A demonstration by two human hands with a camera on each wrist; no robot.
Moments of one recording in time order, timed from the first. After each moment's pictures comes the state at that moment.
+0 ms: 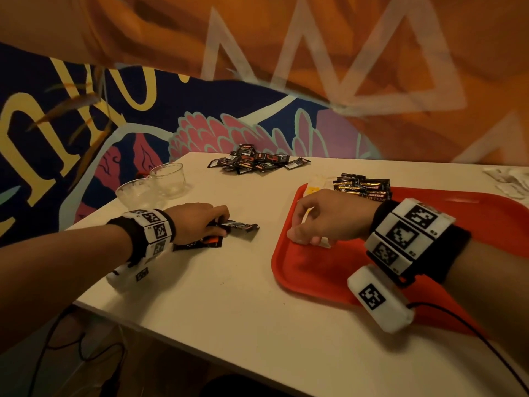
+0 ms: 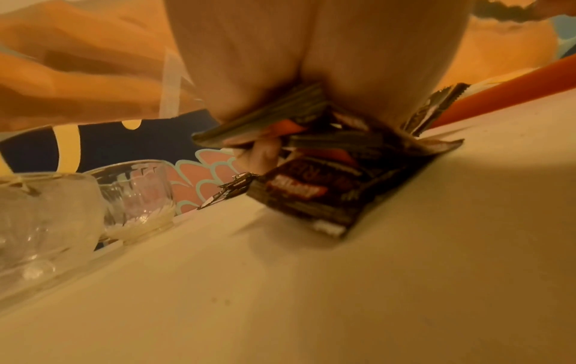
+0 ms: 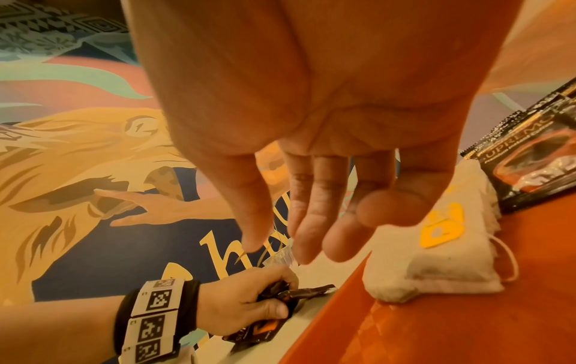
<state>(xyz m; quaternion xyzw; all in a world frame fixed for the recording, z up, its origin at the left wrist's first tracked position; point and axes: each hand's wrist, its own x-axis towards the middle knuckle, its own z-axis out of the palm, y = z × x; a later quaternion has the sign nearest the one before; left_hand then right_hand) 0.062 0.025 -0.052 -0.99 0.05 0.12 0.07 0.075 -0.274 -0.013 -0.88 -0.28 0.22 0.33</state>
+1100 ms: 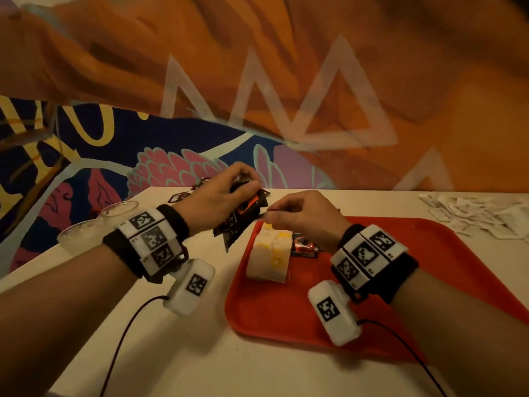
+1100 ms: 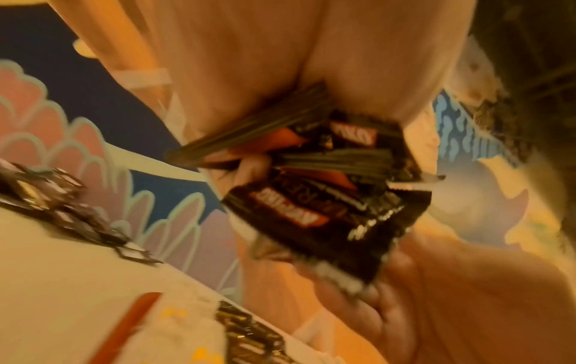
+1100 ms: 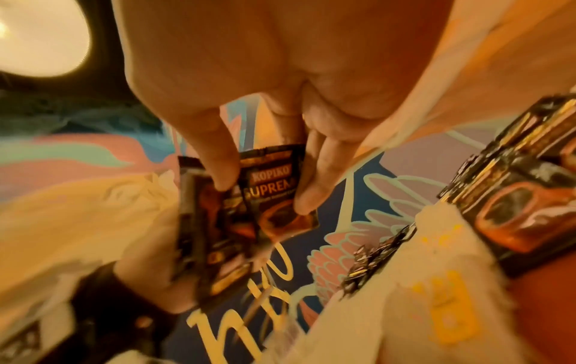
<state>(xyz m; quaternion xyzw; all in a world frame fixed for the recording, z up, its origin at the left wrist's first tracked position) 0.068 -0.115 0.038 -0.89 0.16 -0.07 -0.42 0.094 -0.307 -0.002 -0.81 -0.24 0.02 0.53</state>
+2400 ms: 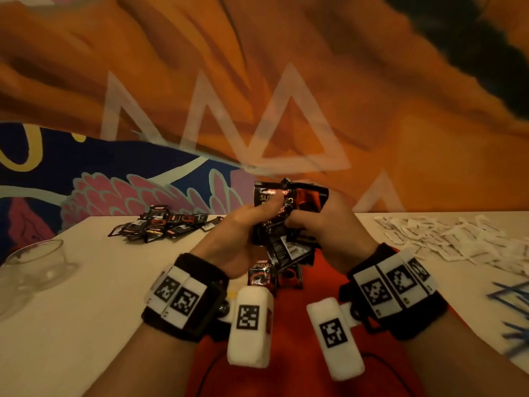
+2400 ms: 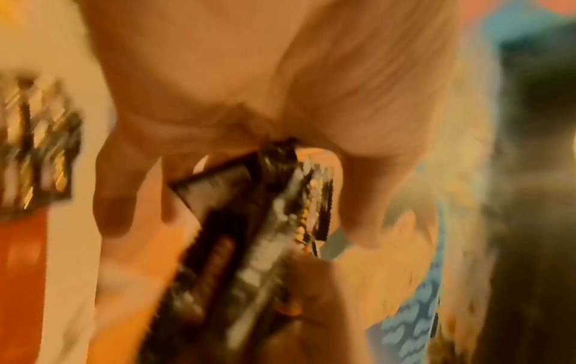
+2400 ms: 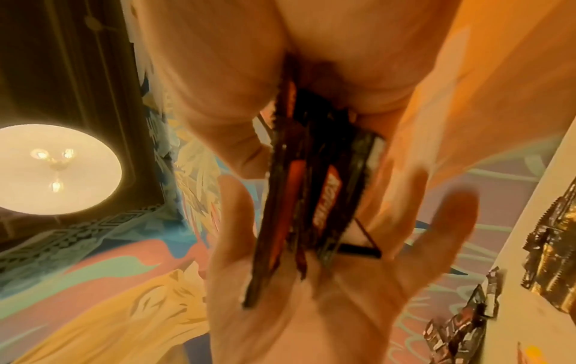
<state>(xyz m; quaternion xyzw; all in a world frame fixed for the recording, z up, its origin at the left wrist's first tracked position) 0.108 -0.224 0.025 -0.63 0.15 0.11 -0.76 0.126 -0.387 0.016 -0.70 -0.22 -0.09 0.67</state>
